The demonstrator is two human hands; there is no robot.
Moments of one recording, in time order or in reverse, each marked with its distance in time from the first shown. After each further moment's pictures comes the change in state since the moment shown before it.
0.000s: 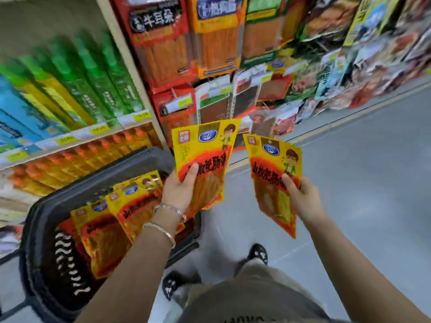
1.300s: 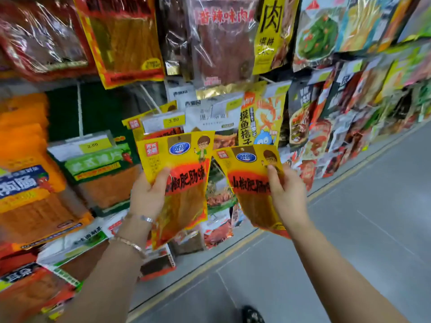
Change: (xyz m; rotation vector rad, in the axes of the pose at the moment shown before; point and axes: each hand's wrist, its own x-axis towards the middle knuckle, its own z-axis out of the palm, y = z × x) left_hand 0.232 0.341 0.387 -0.077 0.151 0.373; right_hand 0.464 -0.078 -0.305 -0.057 0.357 -0.493
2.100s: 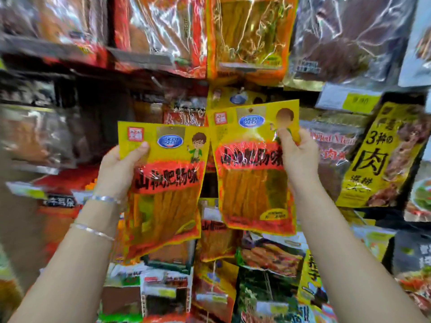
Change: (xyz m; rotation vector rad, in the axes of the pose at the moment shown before) left_hand 0.048 0.156 -0.117 -0.480 0.574 0.213; right_hand 0.230 -0.214 0.060 0.746 -0.238 -0.341
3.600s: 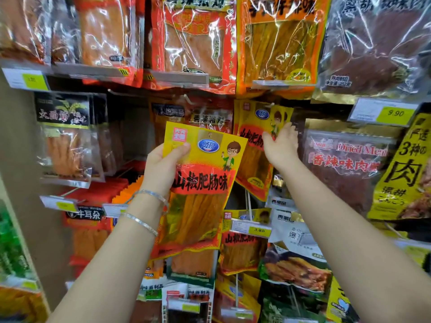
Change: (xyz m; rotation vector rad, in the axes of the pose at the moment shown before) left_hand 0.026 0.013 0.008 -0.071 -0.175 0.012; right_hand 0.033 -0.004 0.085 -0.605 -0.223 0.111
